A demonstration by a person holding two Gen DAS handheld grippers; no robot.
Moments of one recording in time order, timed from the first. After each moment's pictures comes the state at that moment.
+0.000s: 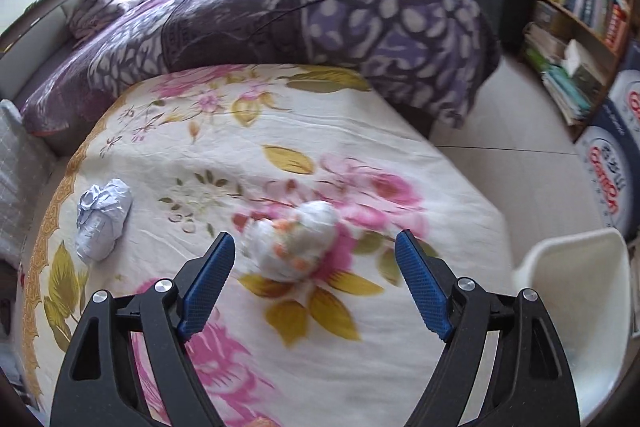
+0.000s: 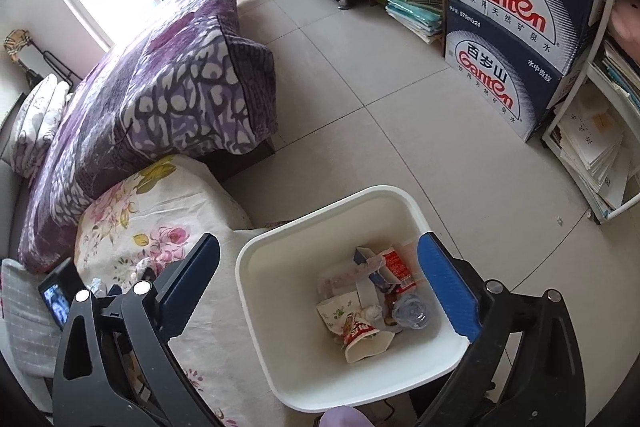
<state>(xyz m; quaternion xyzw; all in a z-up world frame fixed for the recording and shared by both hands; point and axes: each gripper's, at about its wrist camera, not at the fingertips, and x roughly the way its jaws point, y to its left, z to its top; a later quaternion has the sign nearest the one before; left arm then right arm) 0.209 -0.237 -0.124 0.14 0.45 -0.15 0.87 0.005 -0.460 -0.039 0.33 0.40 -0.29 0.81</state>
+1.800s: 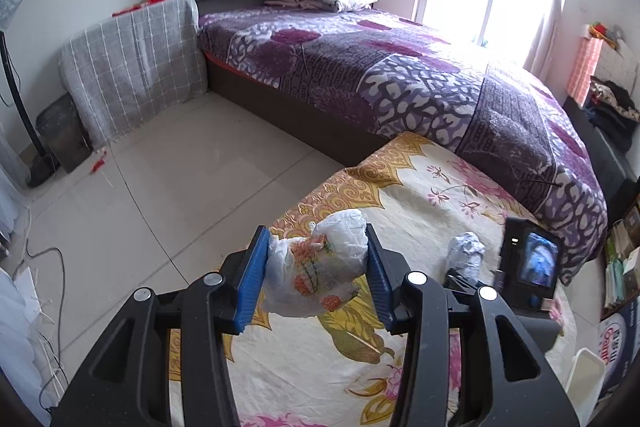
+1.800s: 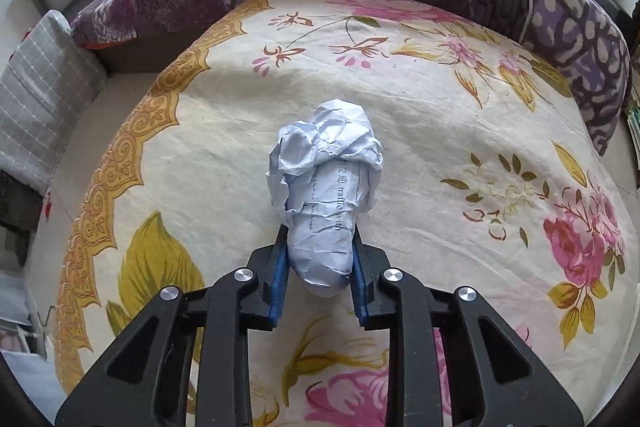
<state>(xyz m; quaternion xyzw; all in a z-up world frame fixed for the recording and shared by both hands) 0.190 0.152 0.016 -0.06 0.37 0.07 0.93 0.297 -0.055 -0.131 0.11 0.51 -0.03 0.85</state>
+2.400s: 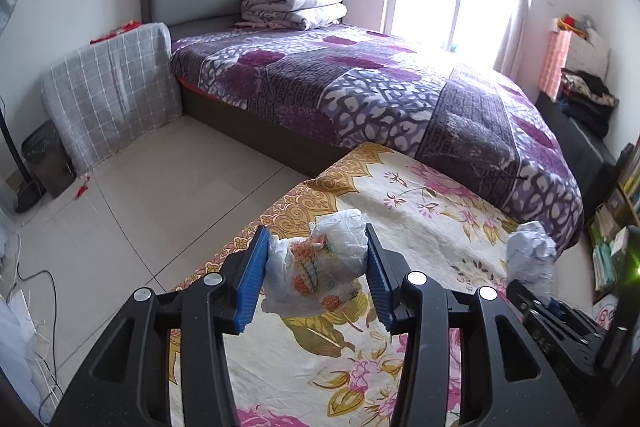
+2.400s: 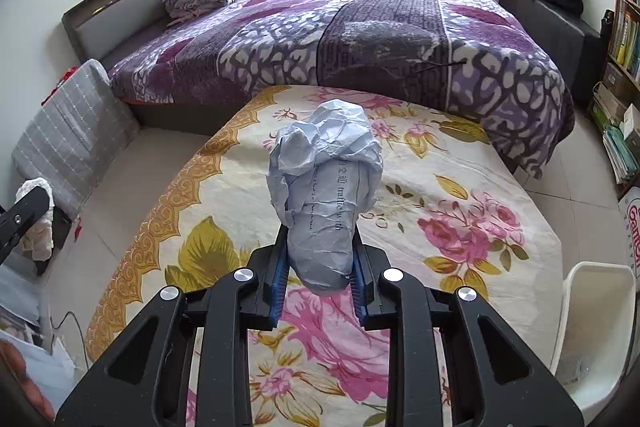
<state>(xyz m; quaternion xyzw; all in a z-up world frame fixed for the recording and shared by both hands) 0.167 0.106 0.036 -0.04 0.34 0.02 0.94 0.176 -0.107 -0.020 0.11 0.40 -0.03 0.91</state>
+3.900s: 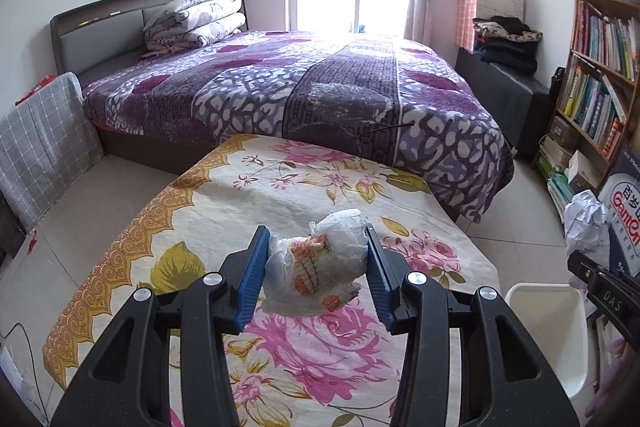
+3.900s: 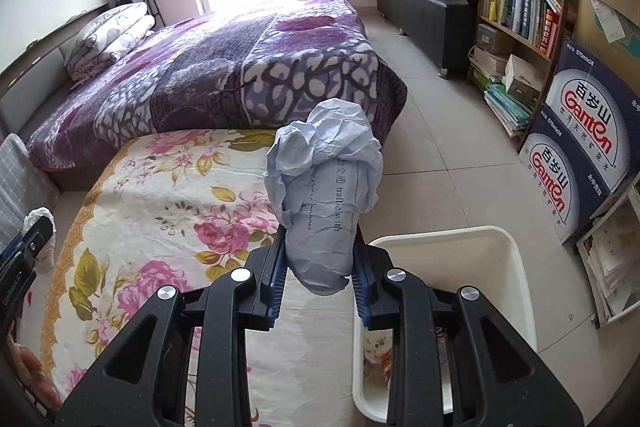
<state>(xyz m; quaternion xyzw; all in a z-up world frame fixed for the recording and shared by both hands) 0.131 -0.087 0.004 0.04 0.32 -0.11 0.94 0.061 -0.311 -0.019 0.15 0.37 -0.21 0.89</state>
